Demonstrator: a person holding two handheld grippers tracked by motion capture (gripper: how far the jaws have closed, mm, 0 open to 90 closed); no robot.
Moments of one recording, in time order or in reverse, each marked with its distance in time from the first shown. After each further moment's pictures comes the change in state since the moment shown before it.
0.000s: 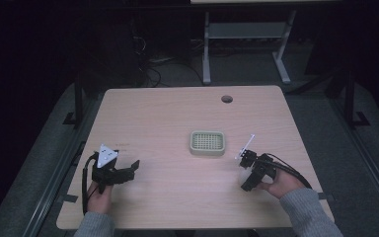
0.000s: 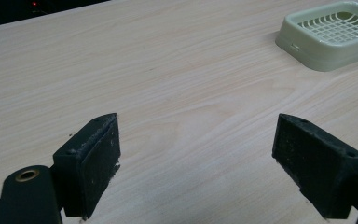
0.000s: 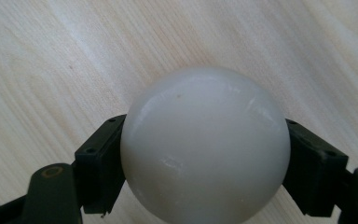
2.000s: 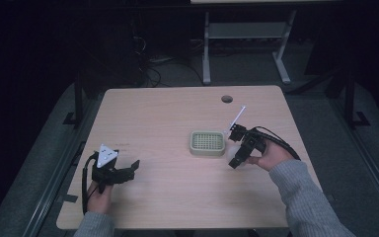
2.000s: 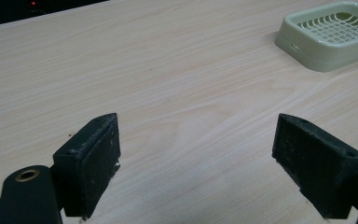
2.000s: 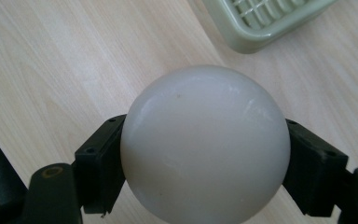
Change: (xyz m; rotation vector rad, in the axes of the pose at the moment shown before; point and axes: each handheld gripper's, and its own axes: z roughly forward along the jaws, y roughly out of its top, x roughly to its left) left arm 0.001 0.000 0.000 0.000 -0.004 -0.001; right arm -0.019 0.061 -0.046 -0.059 0.064 -0.019
